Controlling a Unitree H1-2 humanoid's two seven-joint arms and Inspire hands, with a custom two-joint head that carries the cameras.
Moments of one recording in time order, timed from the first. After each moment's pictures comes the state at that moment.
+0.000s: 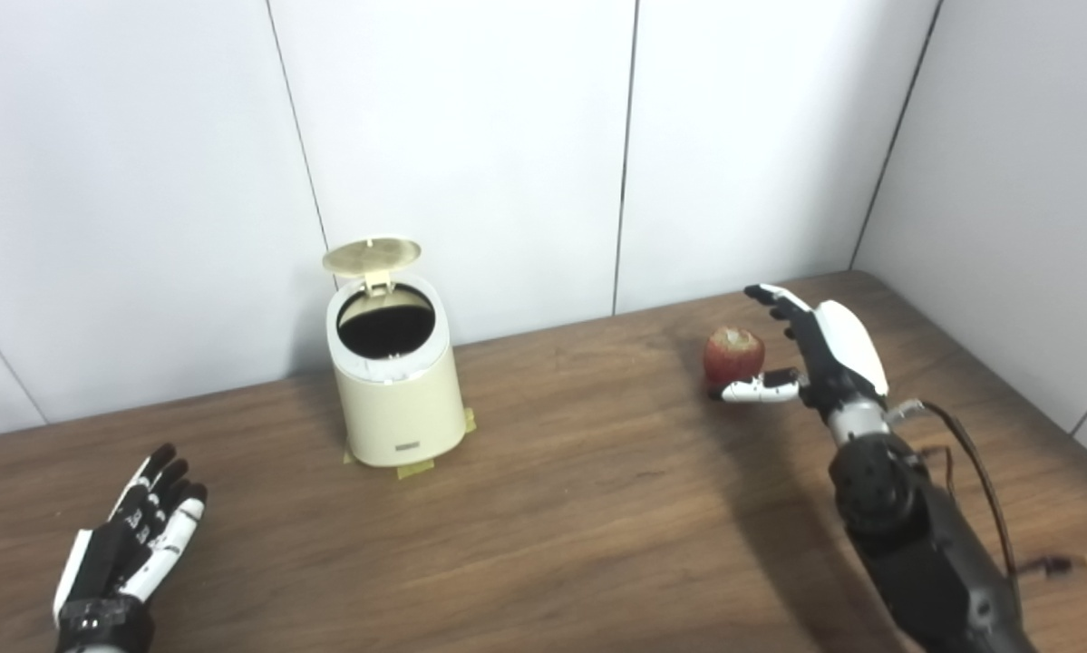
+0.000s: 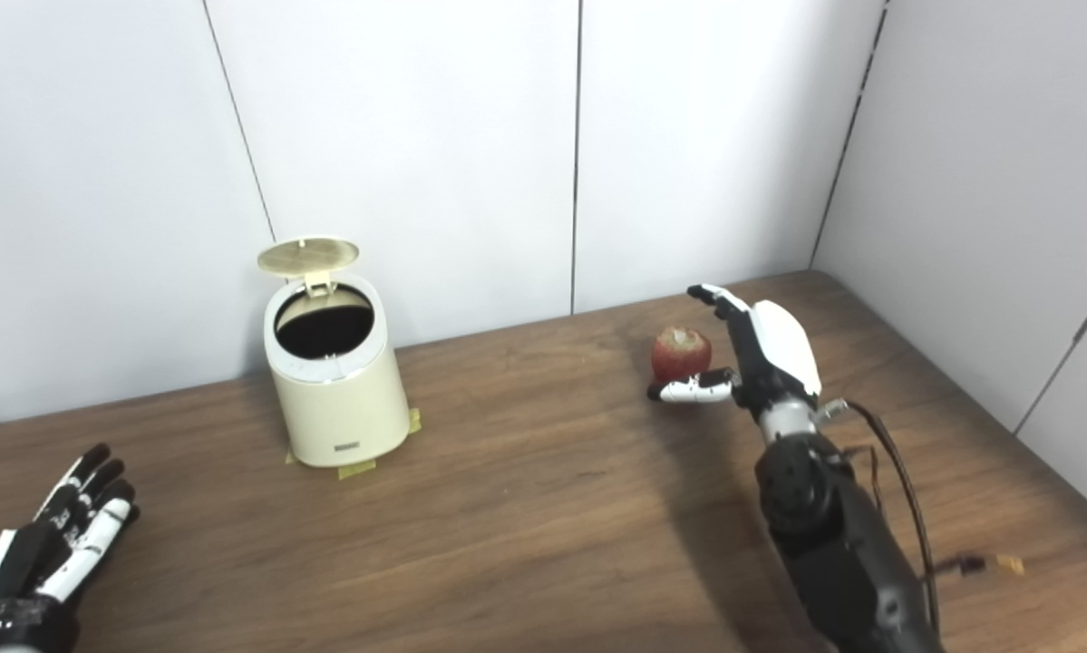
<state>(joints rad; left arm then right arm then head) -0.22 0.19 0.13 0.10 -0.11 0.16 -0.12 -0.29 -0.46 -0.06 0.14 -0.54 0.25 -0.12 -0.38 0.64</state>
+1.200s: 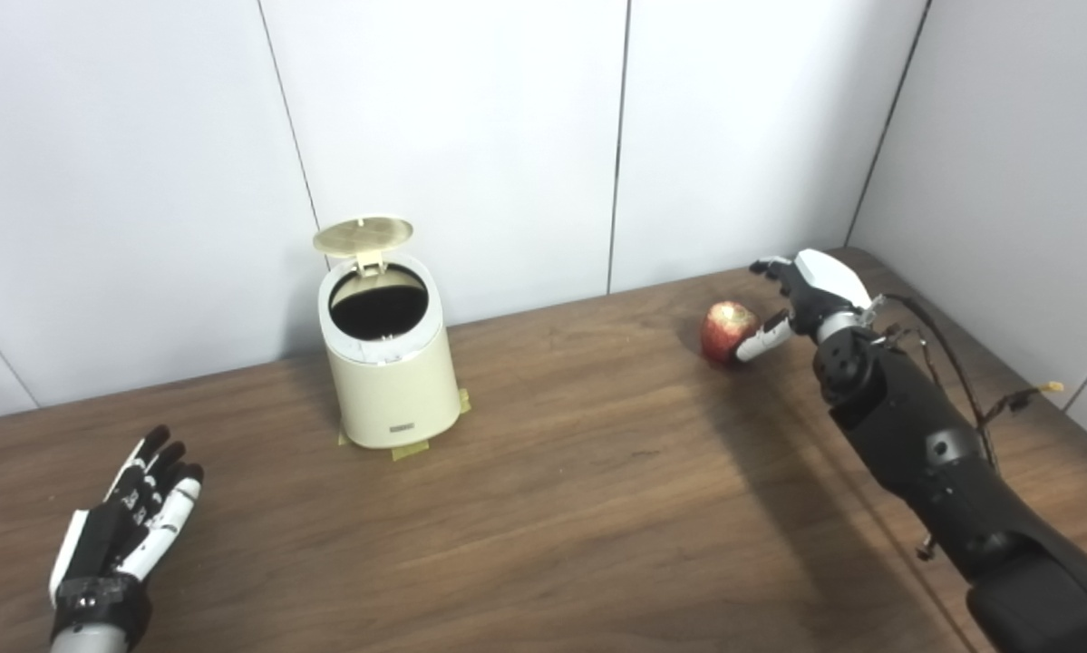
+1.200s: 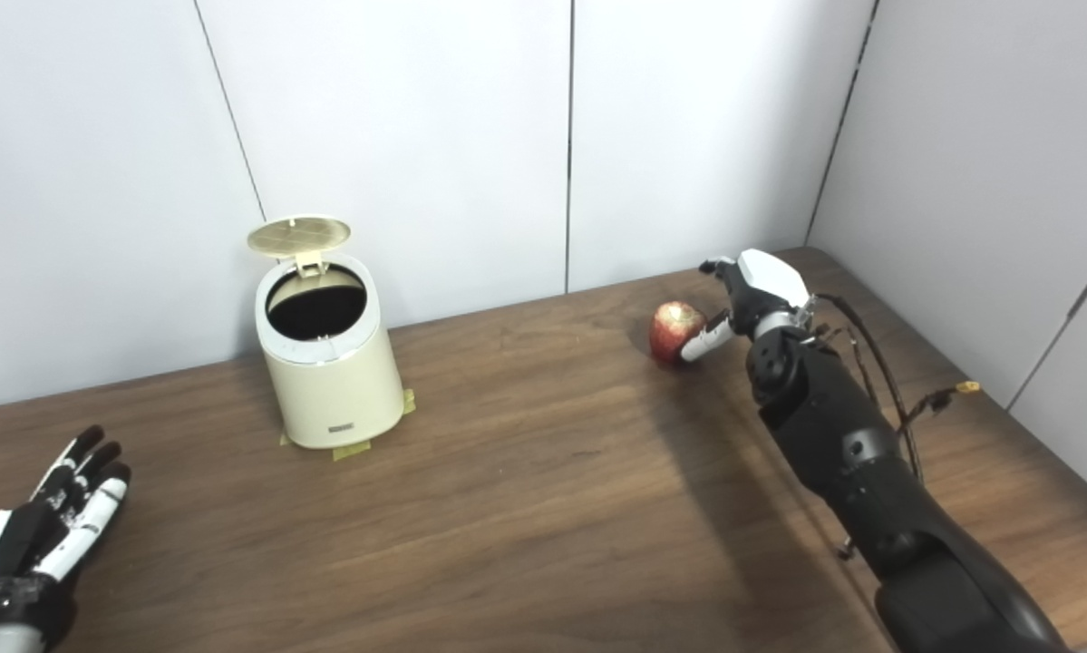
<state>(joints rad) -0.22 0.19 0.13 0.06 -0.08 0.22 -0.11 -0.54 -0.58 0.13 0.46 -0.59 0.41 0.01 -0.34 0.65</state>
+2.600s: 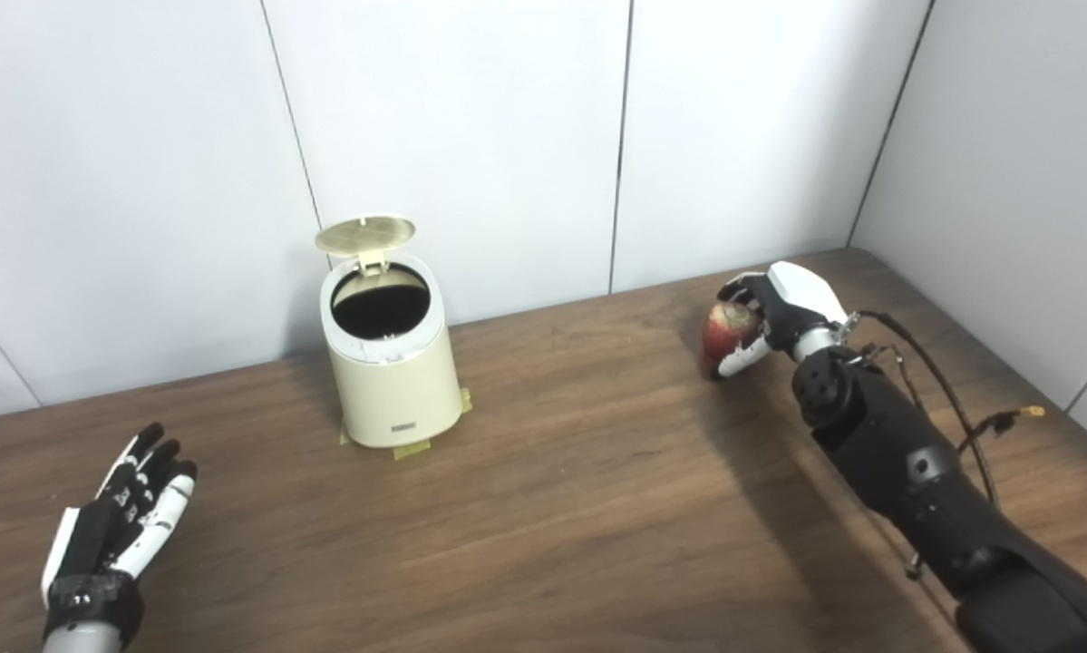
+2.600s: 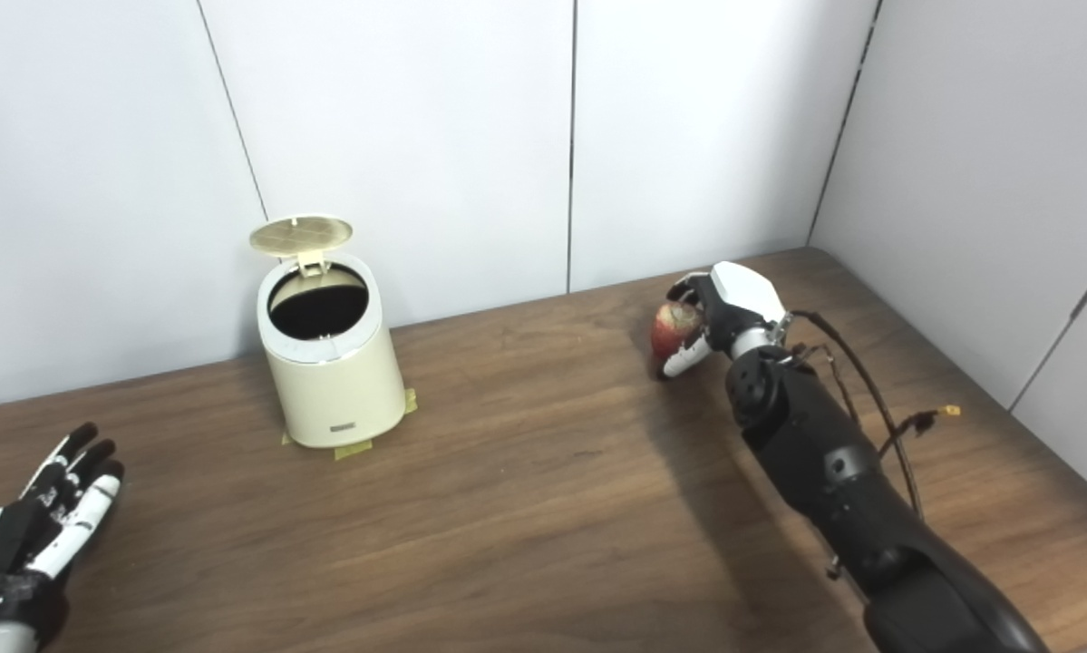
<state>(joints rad) -0.22 0.19 0.13 0.03 -0.07 0.24 -0.09 -0.52 -0.53 0.14 0.48 -0.57 0.30 -0.10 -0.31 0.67</state>
